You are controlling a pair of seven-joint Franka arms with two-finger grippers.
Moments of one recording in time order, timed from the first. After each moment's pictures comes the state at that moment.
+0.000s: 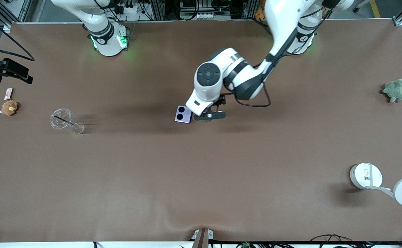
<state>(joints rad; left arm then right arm) -0.59 0.64 -0.30 -1.50 0.06 2.02 -0.96 0.01 0.01 -0.03 -1.46 0.02 1.37 0.05</state>
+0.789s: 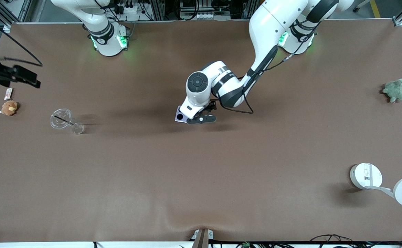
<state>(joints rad) -0.64 0.77 -0.29 -1.51 0.13 2.17 -1.02 0.03 0.08 -0.03 -1.46 0.02 1.37 0.05</state>
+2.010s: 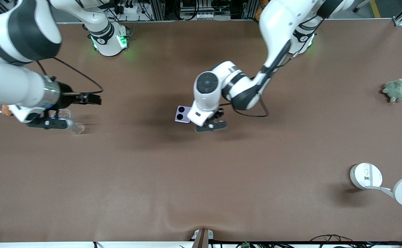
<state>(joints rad) -0.54 0.65 -0.25 -1.47 0.17 2.09 -1.04 0.22 0.23 -0.03 -1.48 0.23 1.41 0.28</state>
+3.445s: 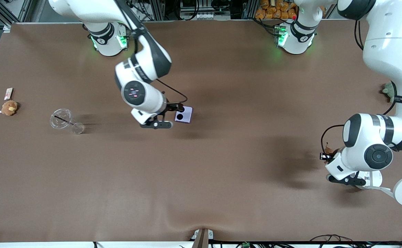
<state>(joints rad) 0.12 0.76 -0.19 -1.39 0.32 1.98 0.00 0.64 0.43 -0.03 -1.80 0.29 2.06 0.51</state>
